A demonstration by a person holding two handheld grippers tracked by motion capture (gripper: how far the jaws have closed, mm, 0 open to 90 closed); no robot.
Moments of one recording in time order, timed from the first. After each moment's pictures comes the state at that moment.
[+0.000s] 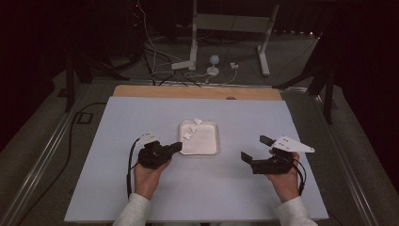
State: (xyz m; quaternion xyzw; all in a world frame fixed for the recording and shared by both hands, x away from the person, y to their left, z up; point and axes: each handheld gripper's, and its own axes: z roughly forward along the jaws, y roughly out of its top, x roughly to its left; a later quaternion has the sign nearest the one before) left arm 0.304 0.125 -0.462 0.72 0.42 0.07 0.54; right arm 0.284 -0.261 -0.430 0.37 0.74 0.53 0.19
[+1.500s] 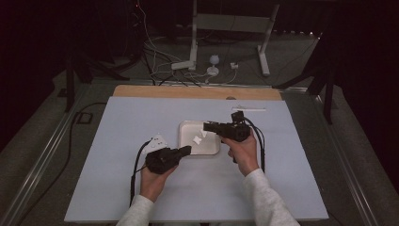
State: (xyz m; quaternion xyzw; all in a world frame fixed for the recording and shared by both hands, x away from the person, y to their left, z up) left arm 0.296 0.106 -0.468 0.74 0.34 0.07 0.57; right arm 0.376 -0.165 -0.419 0.43 0.72 0.55 -0.04
